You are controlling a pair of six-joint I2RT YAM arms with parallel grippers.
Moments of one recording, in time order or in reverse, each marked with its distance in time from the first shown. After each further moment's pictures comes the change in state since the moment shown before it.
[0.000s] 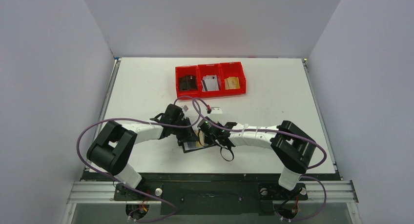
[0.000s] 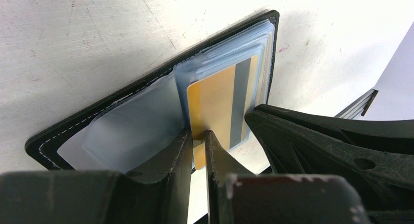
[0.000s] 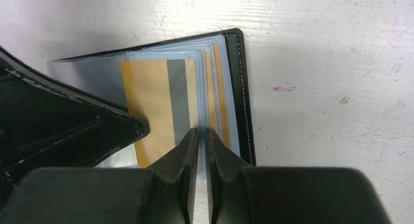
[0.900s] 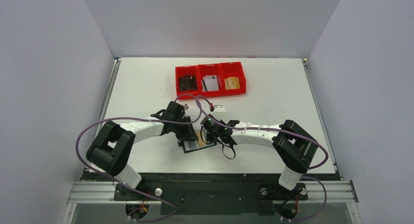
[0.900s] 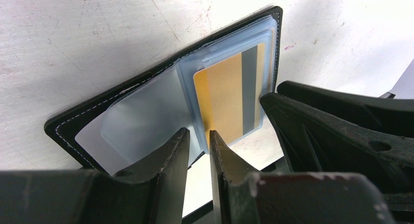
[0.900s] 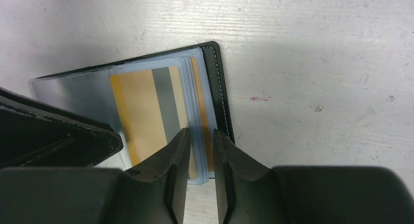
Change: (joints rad) left arm -0.005 -0.010 0.084 -0.167 -0.044 0.030; right arm -0.045 -0.017 -0.013 -0.007 0.000 -0.027
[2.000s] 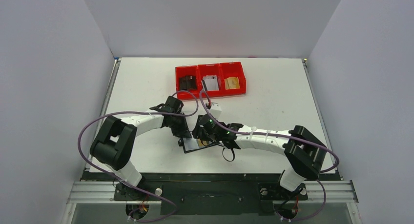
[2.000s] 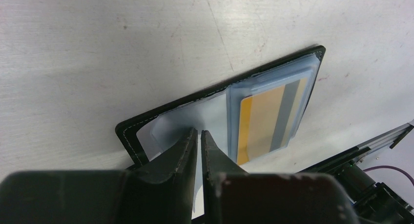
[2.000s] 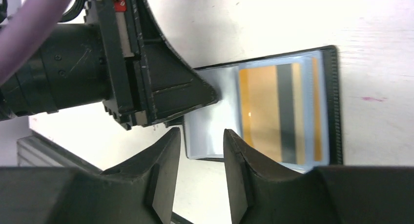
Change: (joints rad) left arm 0.065 0.074 0.111 -0.167 -0.074 0.037; right arm 0.070 -0.081 -0.009 0.214 -0.107 0.138
